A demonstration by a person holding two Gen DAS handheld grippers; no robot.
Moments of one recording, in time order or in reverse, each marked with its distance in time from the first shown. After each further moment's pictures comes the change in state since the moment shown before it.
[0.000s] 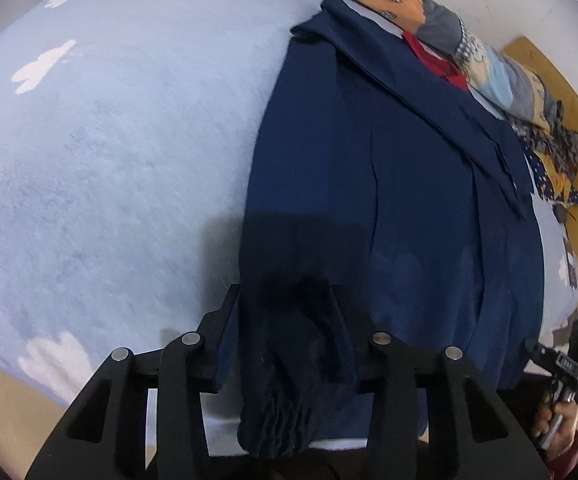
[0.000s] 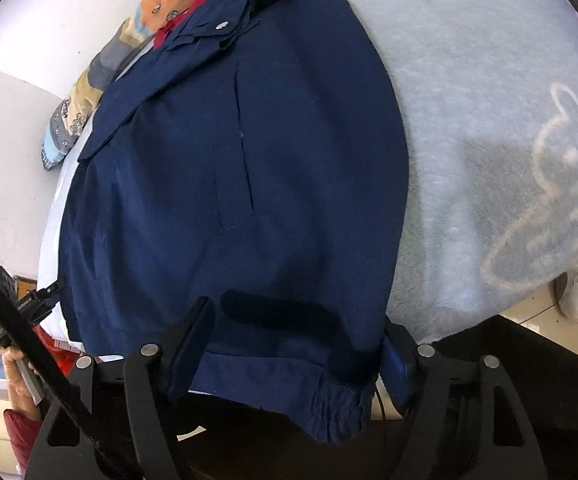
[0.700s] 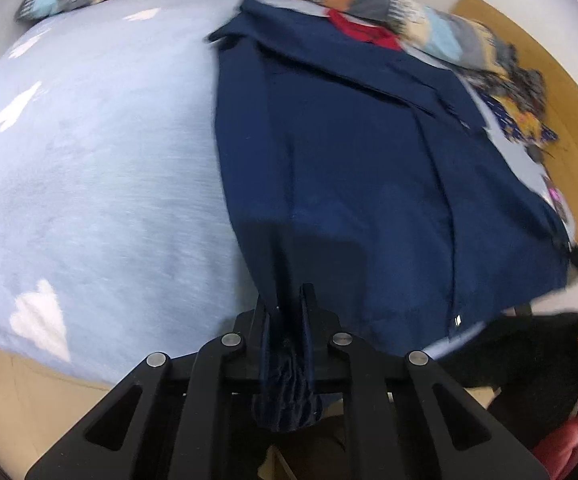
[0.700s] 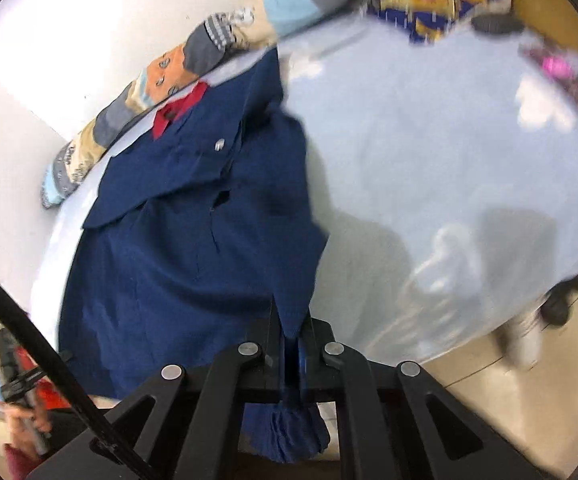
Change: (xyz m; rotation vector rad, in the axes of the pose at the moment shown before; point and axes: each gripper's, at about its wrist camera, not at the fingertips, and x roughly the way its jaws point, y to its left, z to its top) left arm -0.040 -0.060 -0.066 0.223 -0.002 -0.039; right arm -0.105 -0.008 0.037 -0.053 -0.245 -0.101
